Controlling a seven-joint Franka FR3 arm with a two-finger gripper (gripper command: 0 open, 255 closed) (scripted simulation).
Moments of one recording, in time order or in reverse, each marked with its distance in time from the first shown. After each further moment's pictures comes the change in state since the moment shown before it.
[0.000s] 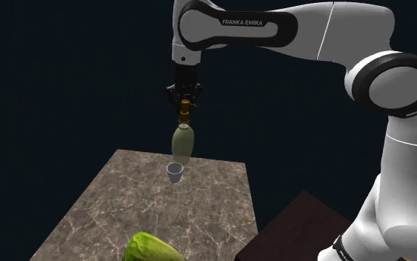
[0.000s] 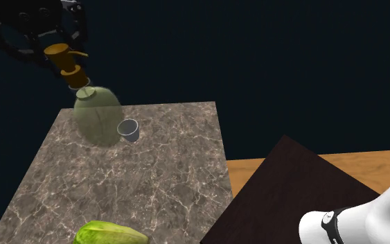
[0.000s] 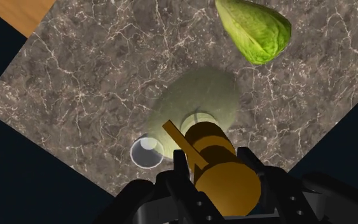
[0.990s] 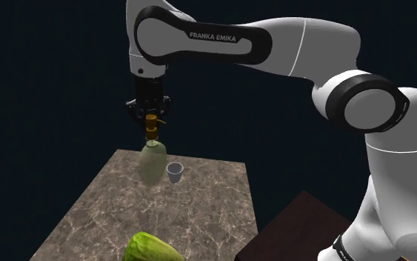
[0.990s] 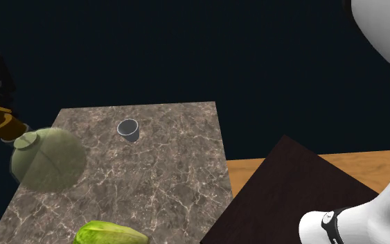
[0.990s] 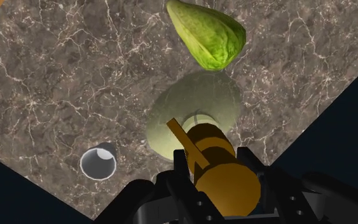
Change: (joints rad) arm 0.172 0.193 0.050 0.233 -0.052 -0.042 0.206
